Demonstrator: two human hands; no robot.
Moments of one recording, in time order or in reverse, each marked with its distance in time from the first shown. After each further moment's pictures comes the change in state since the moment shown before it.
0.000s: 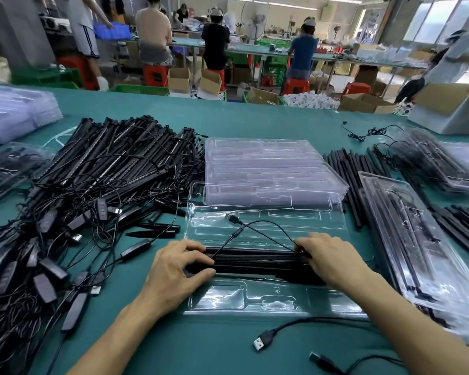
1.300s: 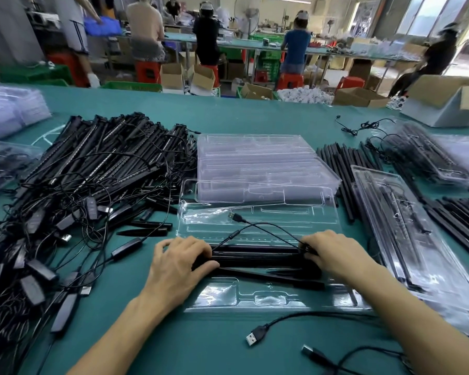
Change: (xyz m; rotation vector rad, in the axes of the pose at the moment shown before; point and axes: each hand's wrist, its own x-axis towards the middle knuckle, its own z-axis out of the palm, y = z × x) left_hand 0.006 0.015 0.013 0.309 -0.029 0.039; right_hand 0.000 0.027 0.007 0.031 -0.063 0.023
